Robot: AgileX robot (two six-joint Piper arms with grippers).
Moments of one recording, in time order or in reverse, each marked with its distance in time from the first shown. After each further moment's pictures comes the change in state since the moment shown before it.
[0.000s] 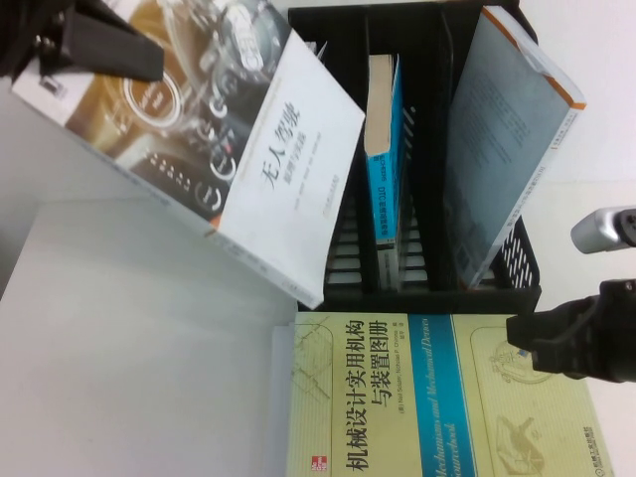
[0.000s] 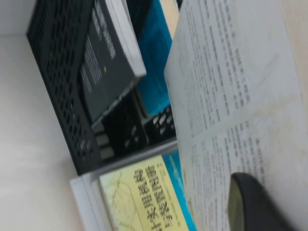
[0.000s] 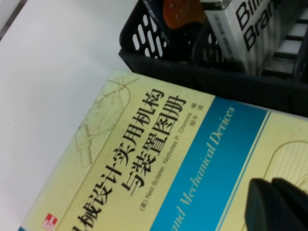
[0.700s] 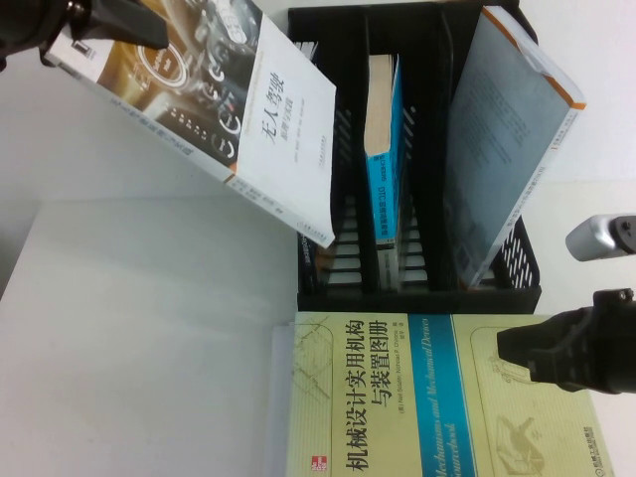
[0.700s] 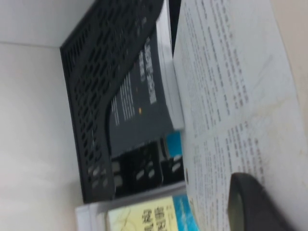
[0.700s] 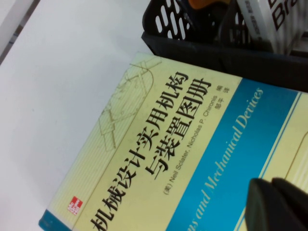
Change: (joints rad) right arm 0.000 0.000 0.000 0.000 0.074 0.032; left arm 0.000 0.152 -0.123 0.055 -0.076 -0.184
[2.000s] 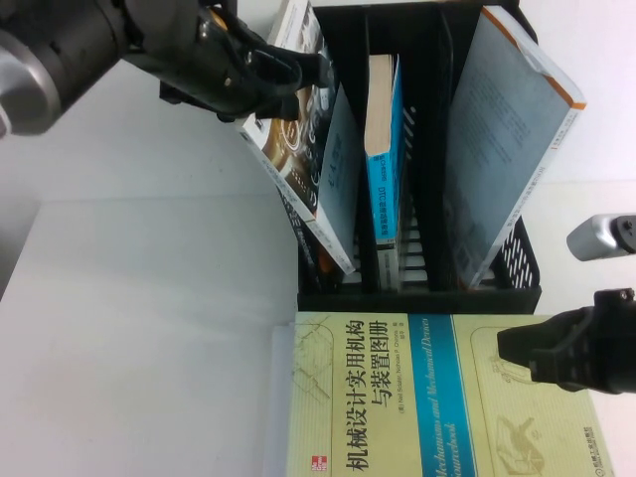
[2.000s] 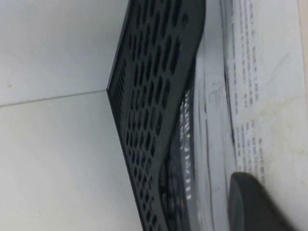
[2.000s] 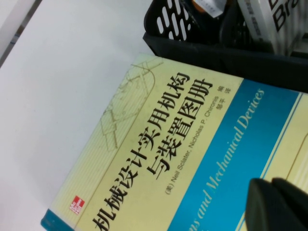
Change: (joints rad) right arm 0.000 -0.004 0.000 -0.002 0.000 0.000; left arm -0.343 0.279 -0.006 0.473 -0.391 -0.108
